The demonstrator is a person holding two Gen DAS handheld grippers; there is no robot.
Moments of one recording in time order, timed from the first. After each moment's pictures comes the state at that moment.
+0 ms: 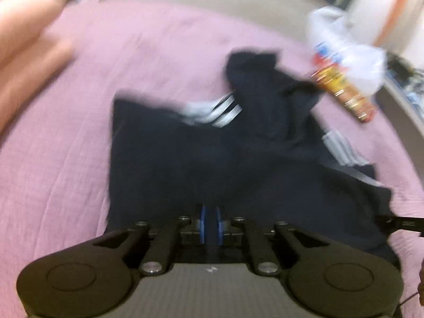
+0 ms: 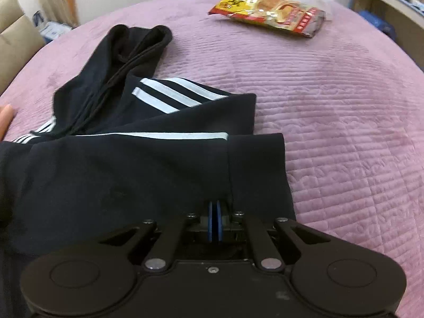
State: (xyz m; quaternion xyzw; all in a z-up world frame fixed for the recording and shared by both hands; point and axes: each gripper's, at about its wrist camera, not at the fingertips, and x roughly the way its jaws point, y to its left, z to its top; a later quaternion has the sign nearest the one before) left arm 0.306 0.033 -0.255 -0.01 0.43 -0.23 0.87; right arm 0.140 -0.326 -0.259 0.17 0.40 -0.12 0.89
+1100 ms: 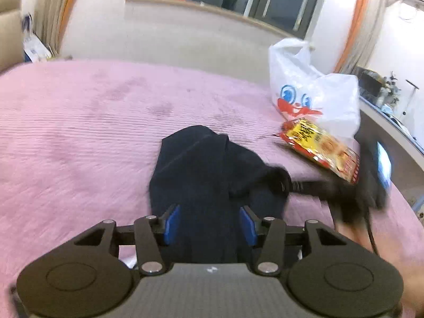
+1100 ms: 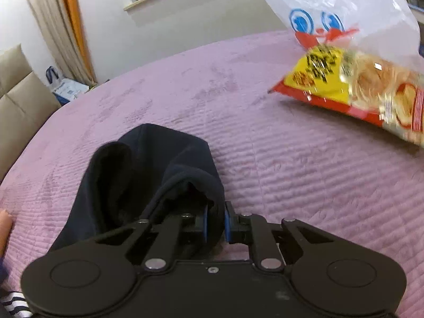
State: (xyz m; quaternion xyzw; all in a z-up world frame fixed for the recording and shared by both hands) left arm 0.456 -0.103 -0.227 0.00 0.36 -0.30 0.88; right arm 0.386 -0.376 -0.257 0.23 0.27 -0.09 0.93
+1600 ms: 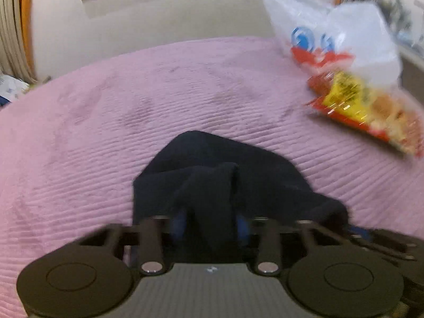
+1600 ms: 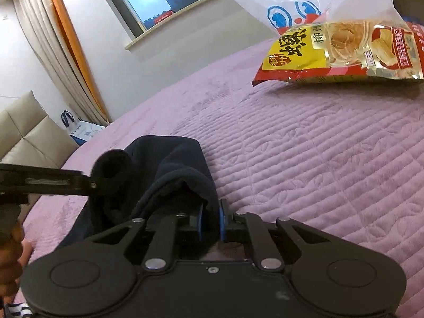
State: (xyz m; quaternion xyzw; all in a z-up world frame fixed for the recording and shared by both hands) left arm 0.556 -0.225 -0.260 0.18 0.38 -0.26 0.87; right arm 0.366 -0.391 -0.300 0.29 0.19 -0.07 0.94
